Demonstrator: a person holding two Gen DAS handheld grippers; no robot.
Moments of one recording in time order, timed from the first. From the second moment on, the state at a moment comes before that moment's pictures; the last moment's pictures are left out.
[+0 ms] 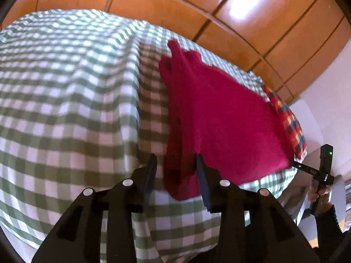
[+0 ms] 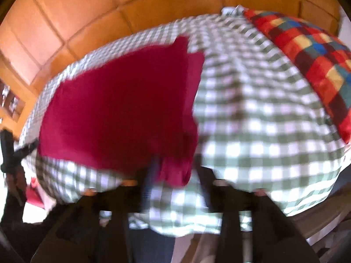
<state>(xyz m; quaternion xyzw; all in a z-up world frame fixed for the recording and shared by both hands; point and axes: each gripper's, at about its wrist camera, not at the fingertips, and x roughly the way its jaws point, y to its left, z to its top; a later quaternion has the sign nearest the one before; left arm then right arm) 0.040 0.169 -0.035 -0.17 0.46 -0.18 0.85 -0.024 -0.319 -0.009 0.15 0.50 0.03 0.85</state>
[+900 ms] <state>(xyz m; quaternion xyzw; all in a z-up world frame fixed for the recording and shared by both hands) 0.107 0.166 -0.015 -0.20 0.43 -0.14 0.87 0.124 -0.312 -0.055 0.12 0.46 -0.15 0.87</state>
